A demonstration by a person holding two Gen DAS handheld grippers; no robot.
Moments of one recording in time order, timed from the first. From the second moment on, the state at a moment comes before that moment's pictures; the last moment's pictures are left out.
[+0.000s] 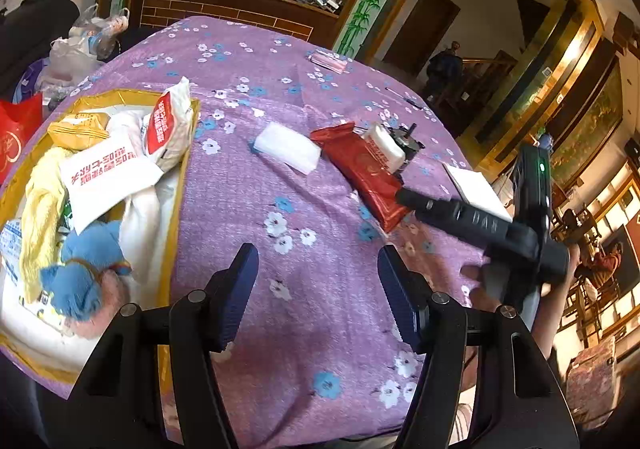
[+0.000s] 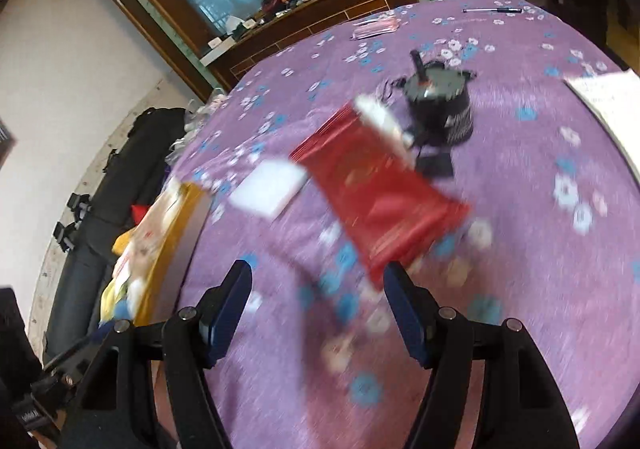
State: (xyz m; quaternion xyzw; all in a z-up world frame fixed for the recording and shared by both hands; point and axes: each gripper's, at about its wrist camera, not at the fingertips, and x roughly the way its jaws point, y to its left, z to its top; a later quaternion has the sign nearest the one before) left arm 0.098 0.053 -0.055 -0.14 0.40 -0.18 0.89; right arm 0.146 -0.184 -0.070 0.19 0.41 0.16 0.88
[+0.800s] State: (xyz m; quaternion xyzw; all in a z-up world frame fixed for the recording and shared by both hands) left arm 0.129 0.049 -0.045 -0.12 0.41 -0.19 0.88; right arm 0.223 -0.152 -0.097 0.10 0.47 0.09 0.87
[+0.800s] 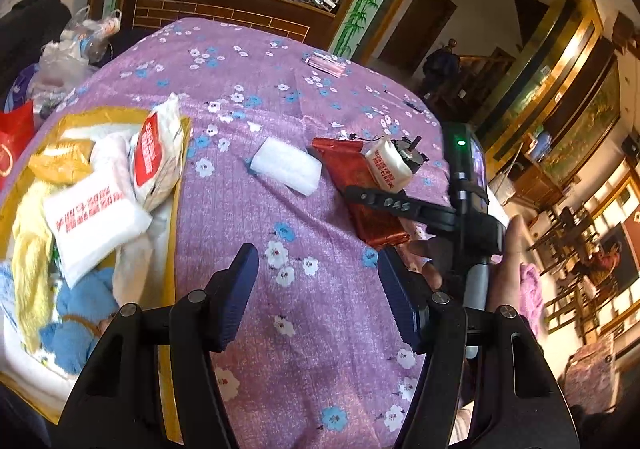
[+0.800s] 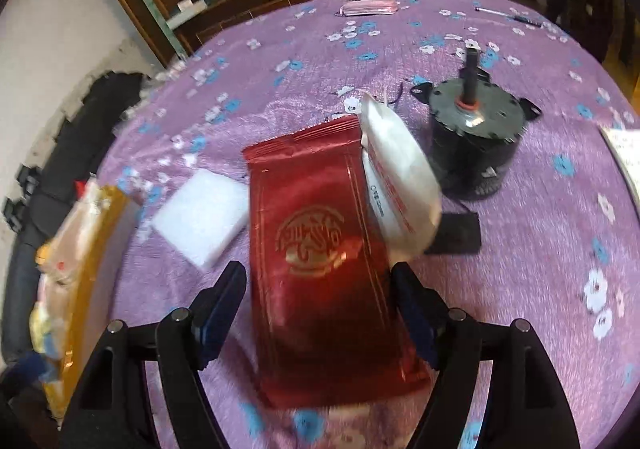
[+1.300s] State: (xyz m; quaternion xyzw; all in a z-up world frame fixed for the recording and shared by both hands) left arm 0.245 -0.005 -0.068 0.00 0.49 -0.16 0.85; right arm 0.154 -0.185 -0.099 0.16 0.44 0.07 0.88
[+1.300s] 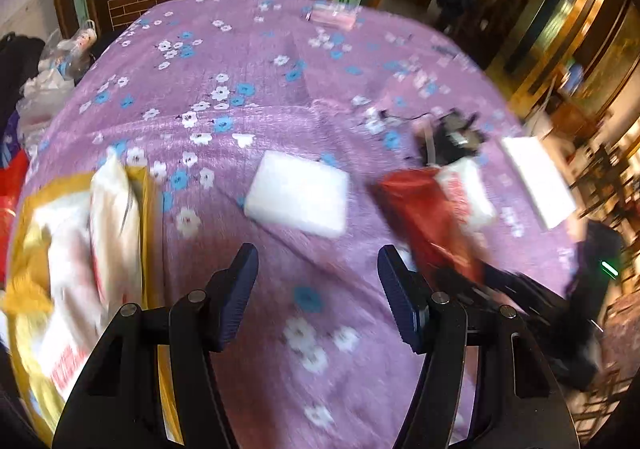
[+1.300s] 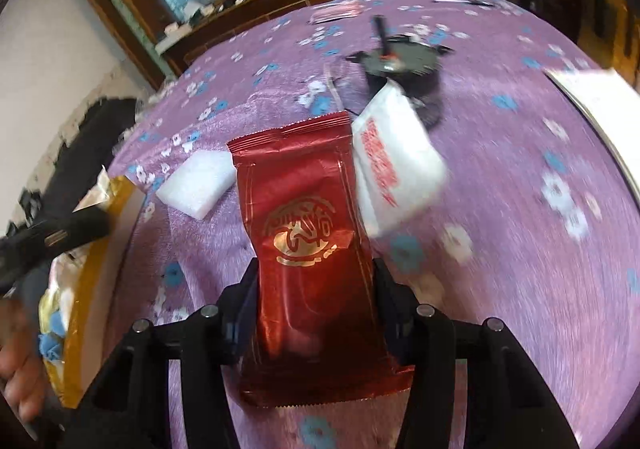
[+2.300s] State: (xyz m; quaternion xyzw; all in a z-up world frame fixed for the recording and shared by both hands) left arm 0.311 -0.062 -0.128 0.13 0.54 -0.13 0.82; right arm 0.134 -0.206 -0.104 0.24 0.39 0.10 0.88
